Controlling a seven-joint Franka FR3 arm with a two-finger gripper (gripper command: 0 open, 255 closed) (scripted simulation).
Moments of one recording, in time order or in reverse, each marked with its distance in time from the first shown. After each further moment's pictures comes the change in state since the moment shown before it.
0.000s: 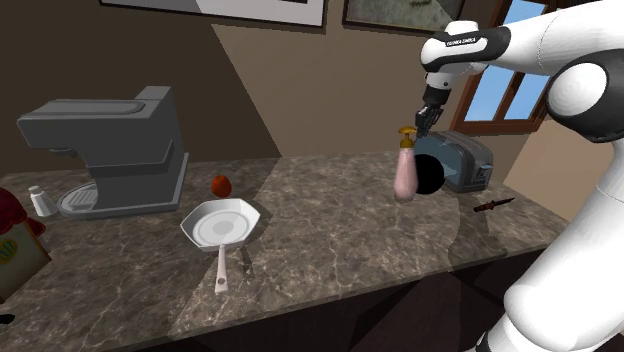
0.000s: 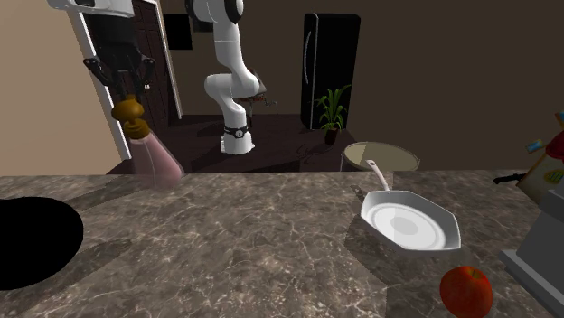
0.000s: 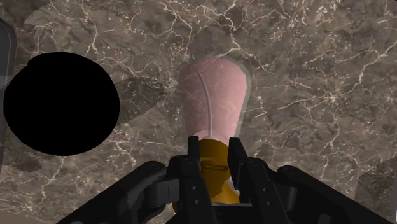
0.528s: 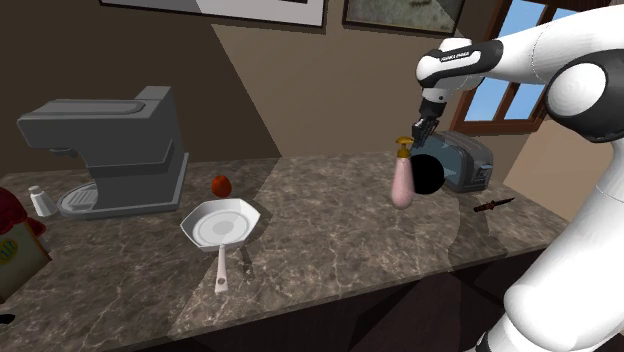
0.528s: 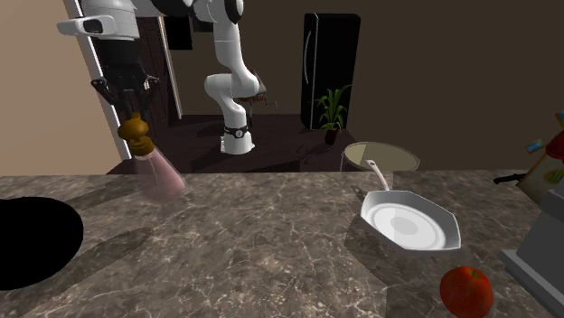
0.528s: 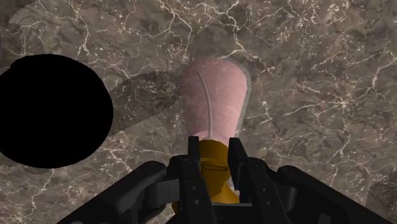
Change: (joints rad) arm 0.000 0.002 0.000 -0.104 0.001 0.106 -0.002
